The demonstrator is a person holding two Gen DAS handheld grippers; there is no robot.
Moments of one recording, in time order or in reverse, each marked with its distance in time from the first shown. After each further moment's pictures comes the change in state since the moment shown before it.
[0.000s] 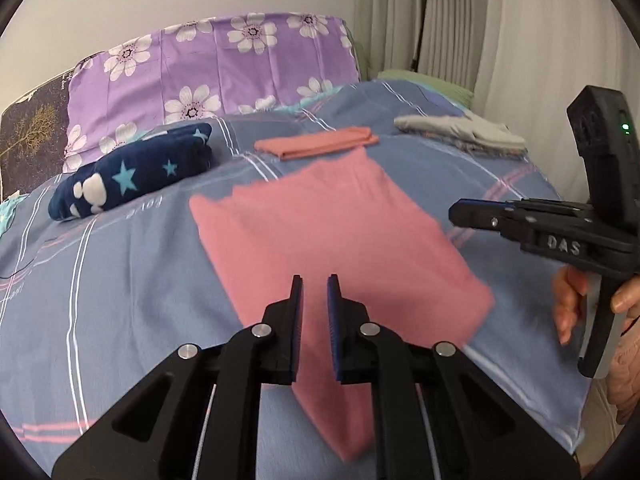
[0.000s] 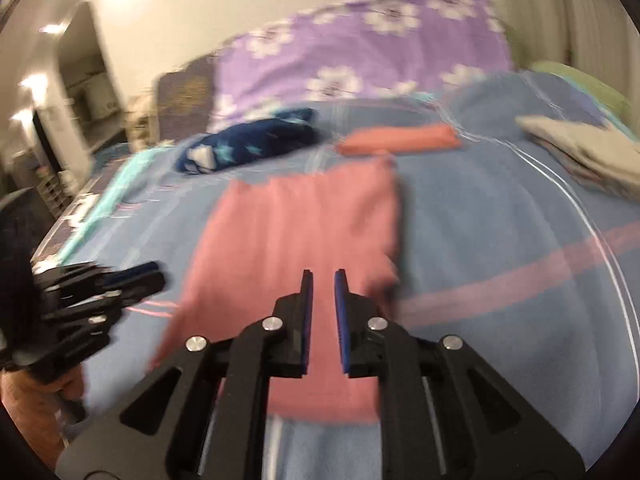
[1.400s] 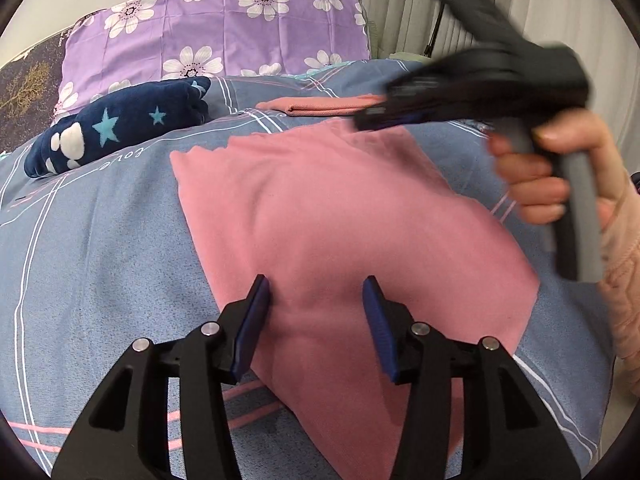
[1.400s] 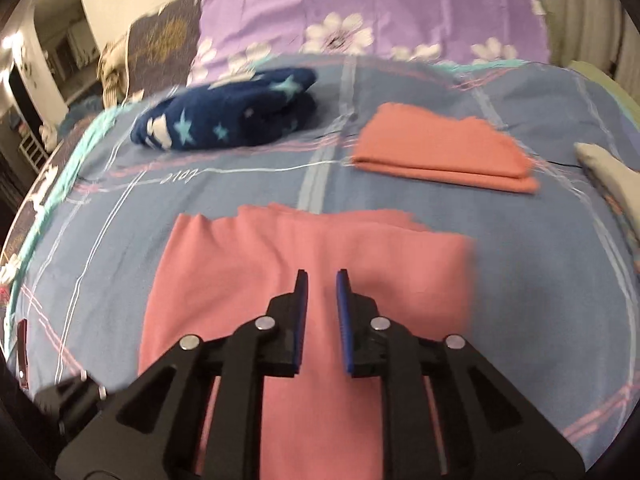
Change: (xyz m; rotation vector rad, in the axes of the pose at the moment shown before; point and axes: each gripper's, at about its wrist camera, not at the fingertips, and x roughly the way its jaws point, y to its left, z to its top) left arm 0.048 0.015 -0.025 -0.070 0.084 -0.046; right arm 0.118 -0.009 0.083 -0.005 0.203 -0.067
